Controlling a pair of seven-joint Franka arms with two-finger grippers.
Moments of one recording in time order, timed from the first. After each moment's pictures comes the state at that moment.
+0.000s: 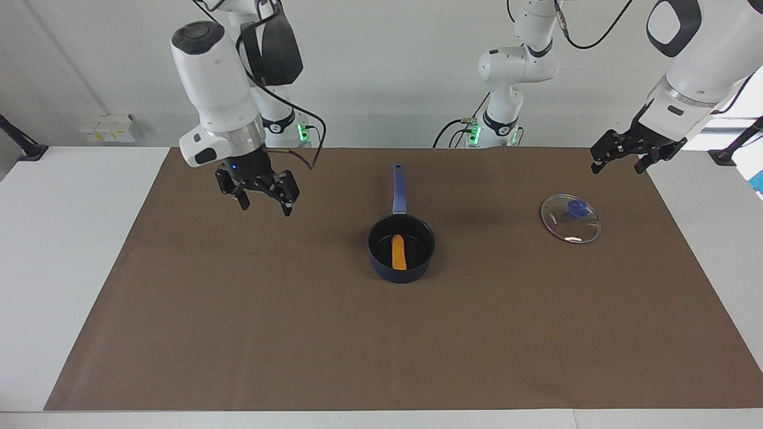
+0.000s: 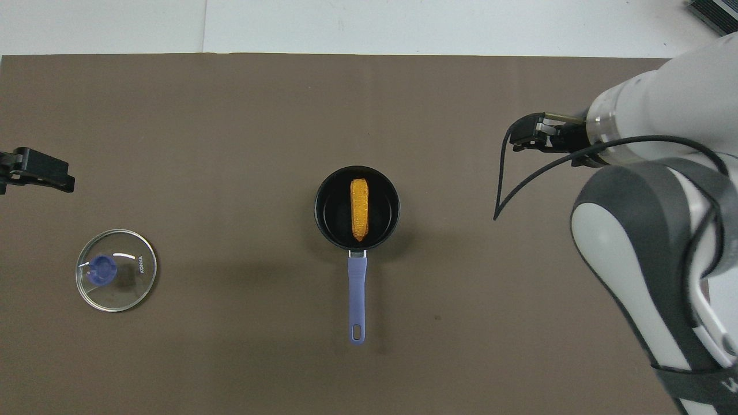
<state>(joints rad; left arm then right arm) 0.00 0.07 0.00 -1.47 -0.02 1.49 0.03 0.12 0.09 0.06 -1.59 0.02 1.80 0.43</state>
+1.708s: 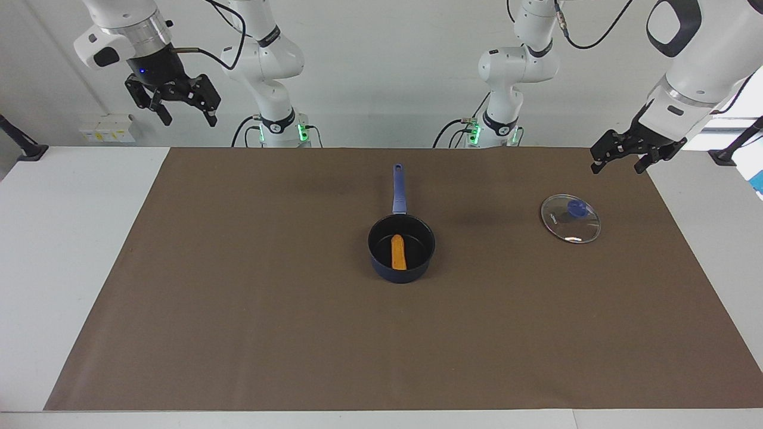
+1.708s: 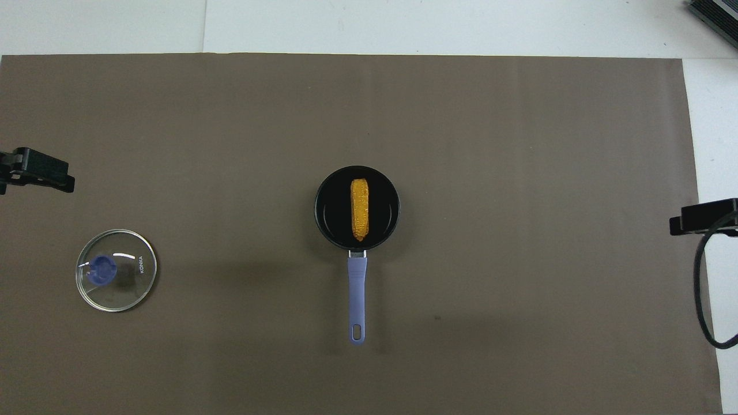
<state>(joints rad) 0.00 0.07 0.00 -1.47 -0.02 1.48 0.03 0.11 -0.12 -0.14 -1.58 0.02 1.43 0.06</state>
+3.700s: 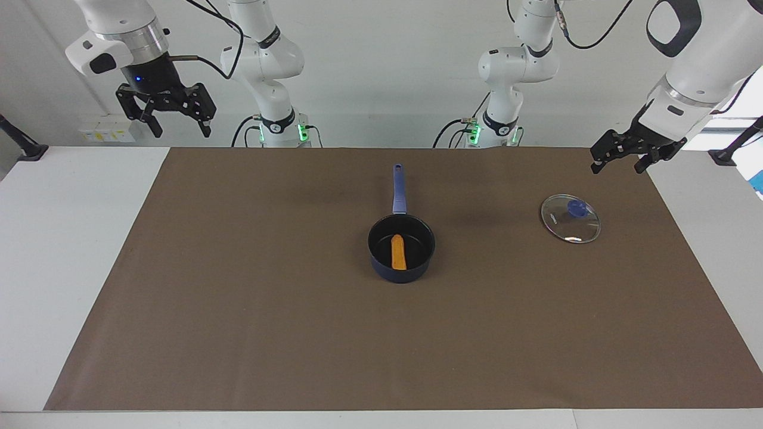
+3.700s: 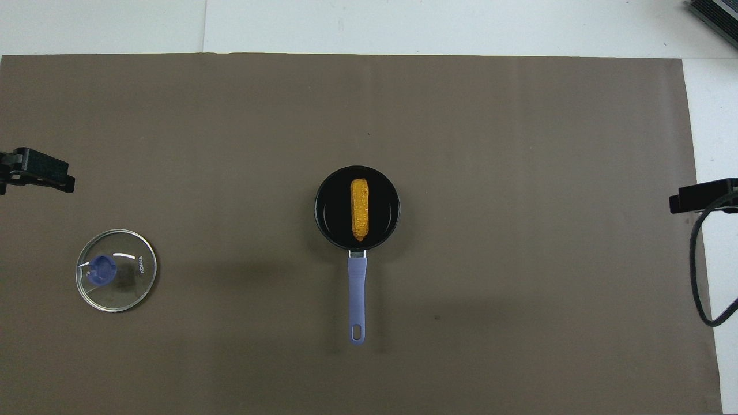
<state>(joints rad) 0.00 0.07 0.00 -1.47 -0.02 1.48 0.03 0.11 -0.08 -0.14 -1.53 -0.01 1.48 -0.02</state>
